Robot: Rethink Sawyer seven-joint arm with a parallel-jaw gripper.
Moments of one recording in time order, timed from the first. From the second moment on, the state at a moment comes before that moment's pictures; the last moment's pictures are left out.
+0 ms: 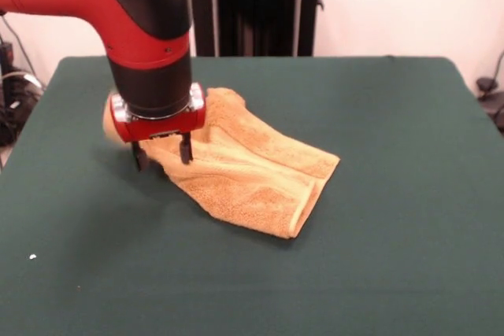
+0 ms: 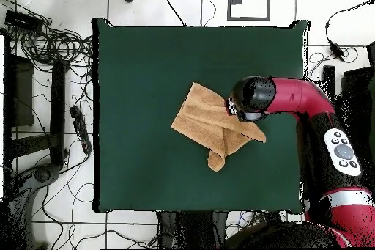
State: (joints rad) arm -0.58 -0.43 0.38 1.30 -0.52 0.96 1.44
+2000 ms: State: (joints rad) arm -0.47 -0.60 0.37 1.57 -0.44 0.63 1.44
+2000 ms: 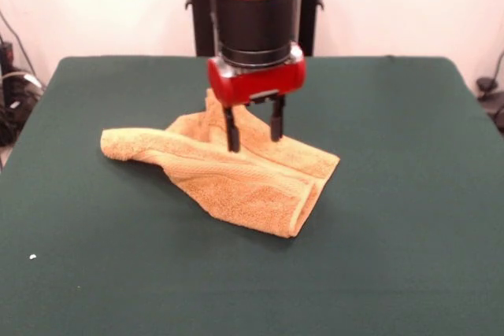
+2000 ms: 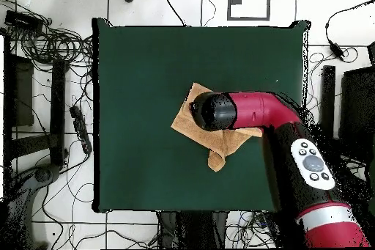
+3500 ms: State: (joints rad) arm -0.38 -0.41 0.24 1.57 -0.38 0.35 1.44
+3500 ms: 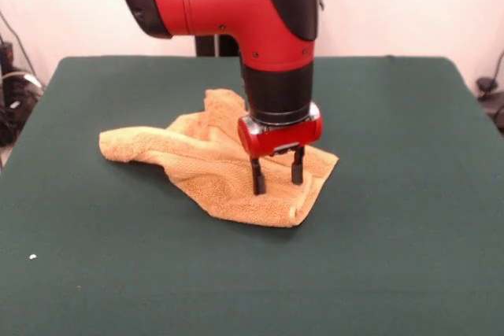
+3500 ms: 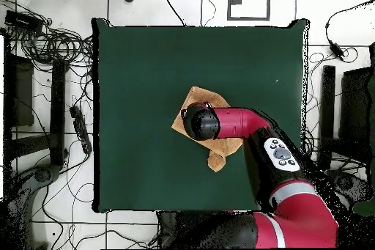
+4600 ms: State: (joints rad) arm -0.37 -0.41 0.23 1.56 -0.36 0.31 1.44
